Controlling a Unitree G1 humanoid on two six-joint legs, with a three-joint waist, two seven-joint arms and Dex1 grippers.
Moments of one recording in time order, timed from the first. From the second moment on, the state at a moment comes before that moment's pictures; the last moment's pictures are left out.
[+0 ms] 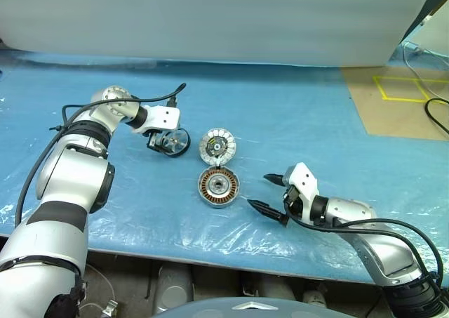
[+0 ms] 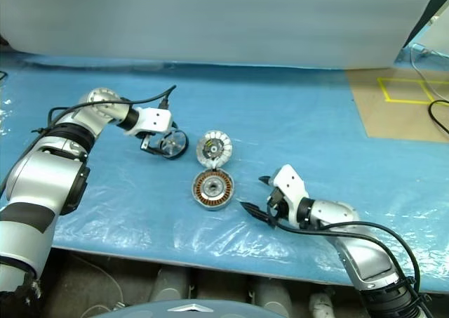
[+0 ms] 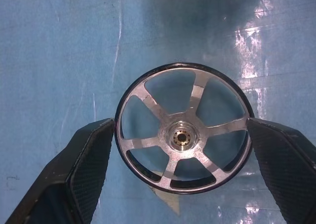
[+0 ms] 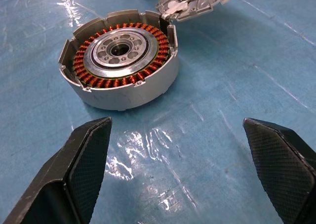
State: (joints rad) left arm -1.24 0.54 -0.31 1.35 0.43 -0.59 -1.27; right arm 0.02 -0.61 0.13 -0.44 0.33 0.54 0.70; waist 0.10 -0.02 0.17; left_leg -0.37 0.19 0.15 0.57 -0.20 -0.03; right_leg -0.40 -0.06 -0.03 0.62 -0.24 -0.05
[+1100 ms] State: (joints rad) left arm -1.20 0.52 -0.33 1.35 0.45 -0.62 -1.24; right arm 0.03 -0.61 0.13 -0.44 0.31 0.55 0.72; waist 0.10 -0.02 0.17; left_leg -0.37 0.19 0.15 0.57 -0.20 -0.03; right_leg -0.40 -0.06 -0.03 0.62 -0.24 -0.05
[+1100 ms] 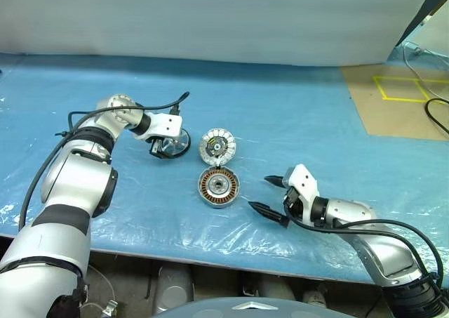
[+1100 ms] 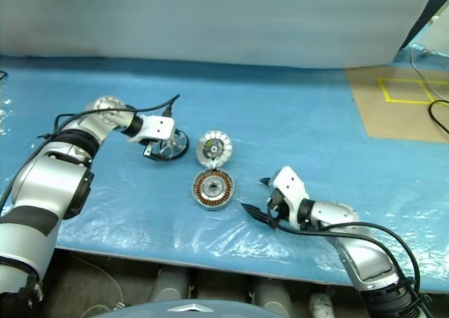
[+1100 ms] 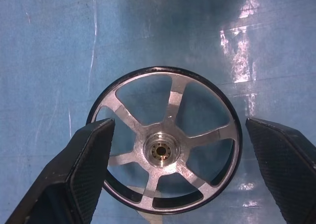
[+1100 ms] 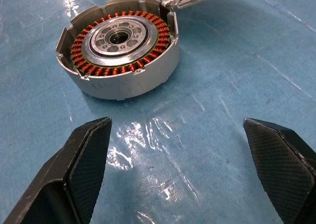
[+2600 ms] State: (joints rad) left arm -1.26 0.52 -0.25 1.35 0.38 -0.49 -1.24; right arm 0.09 -0.61 0.14 -0.52 0.30 0.61 0.68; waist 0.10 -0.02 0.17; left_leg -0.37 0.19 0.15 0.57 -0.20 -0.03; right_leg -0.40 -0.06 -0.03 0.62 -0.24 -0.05
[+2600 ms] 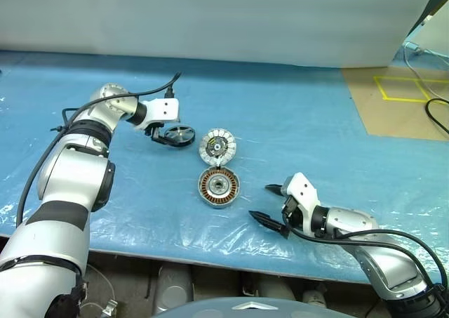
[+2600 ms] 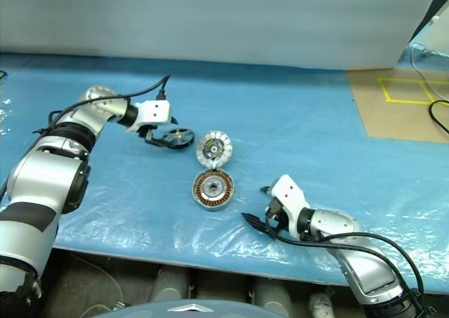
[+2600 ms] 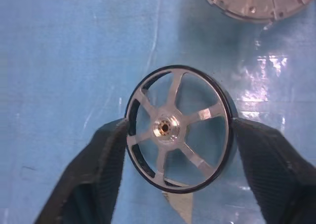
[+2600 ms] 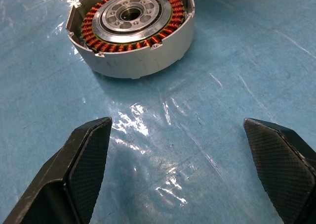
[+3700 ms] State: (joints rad) left arm -1.23 0.49 -0.32 1.37 0.48 -0.50 -1.11; right arm 0.15 -0.63 0.14 -0.52 0.30 0.58 0.68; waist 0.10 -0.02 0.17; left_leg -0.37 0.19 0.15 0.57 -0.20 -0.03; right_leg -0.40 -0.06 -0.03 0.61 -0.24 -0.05
